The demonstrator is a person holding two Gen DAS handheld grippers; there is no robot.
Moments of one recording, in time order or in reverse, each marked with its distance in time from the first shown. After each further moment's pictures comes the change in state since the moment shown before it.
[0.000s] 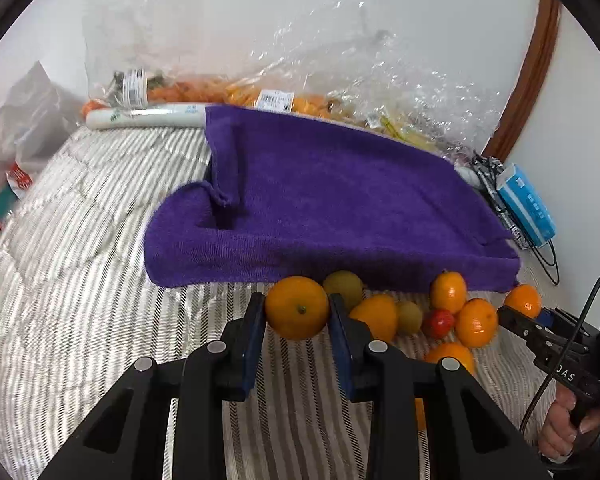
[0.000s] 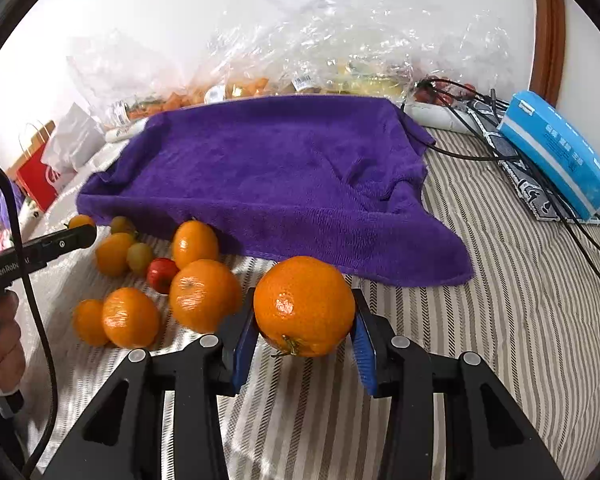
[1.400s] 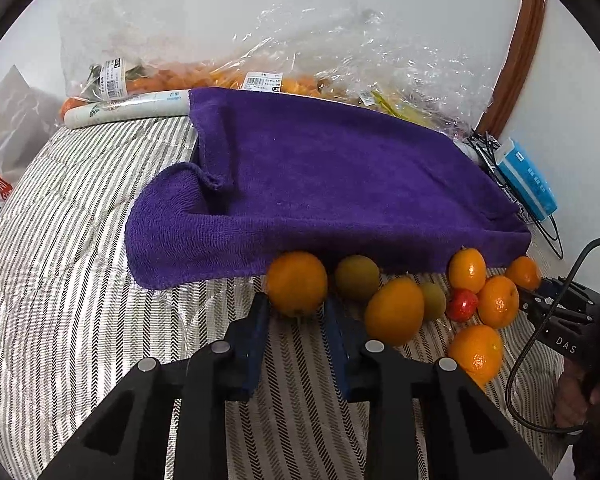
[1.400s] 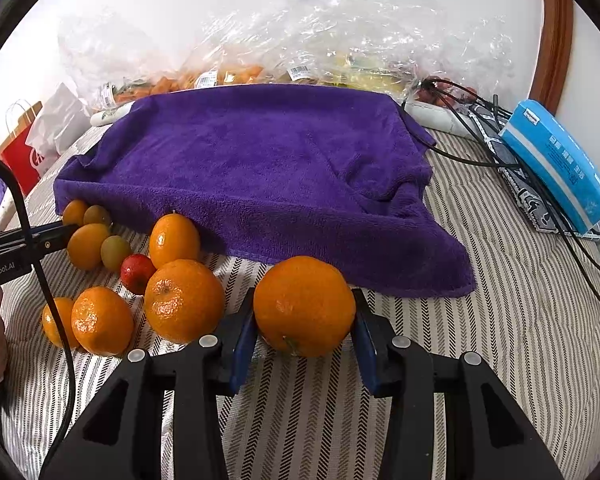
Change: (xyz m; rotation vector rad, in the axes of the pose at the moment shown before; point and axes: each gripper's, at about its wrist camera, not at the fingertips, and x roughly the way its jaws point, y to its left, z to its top) left arm 0.030 0.009 -0.002 0.072 0.046 -0.026; right arm 0.022 0.005 0.004 -0.050 0.028 -0.077
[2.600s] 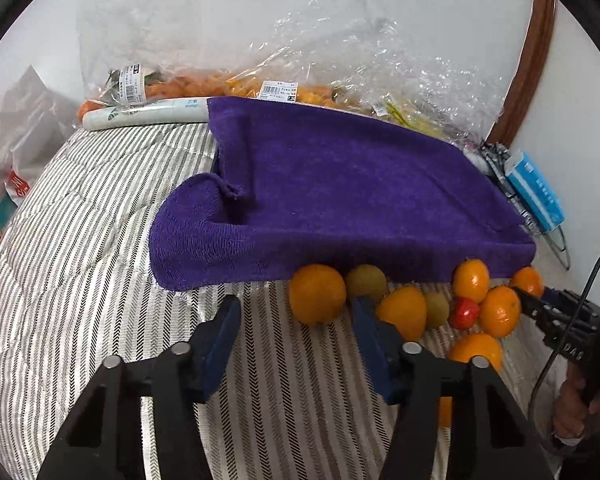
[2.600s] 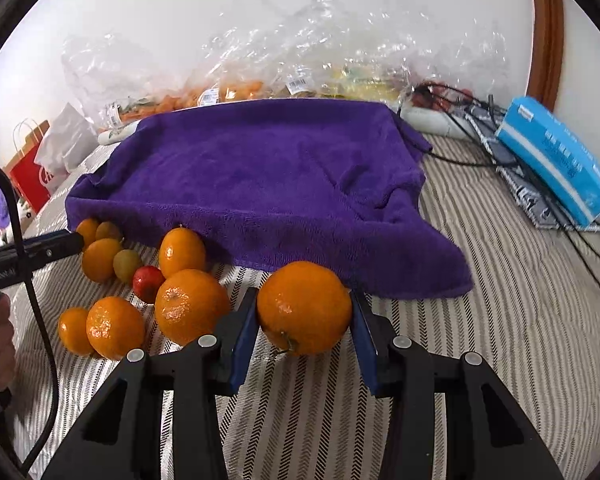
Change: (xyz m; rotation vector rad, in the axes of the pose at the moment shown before) left arm -0.009 0.001 -0.004 -0.023 -0.021 0.060; right arm -0.007 -0.008 -0.001 0.048 -0.032 0.045
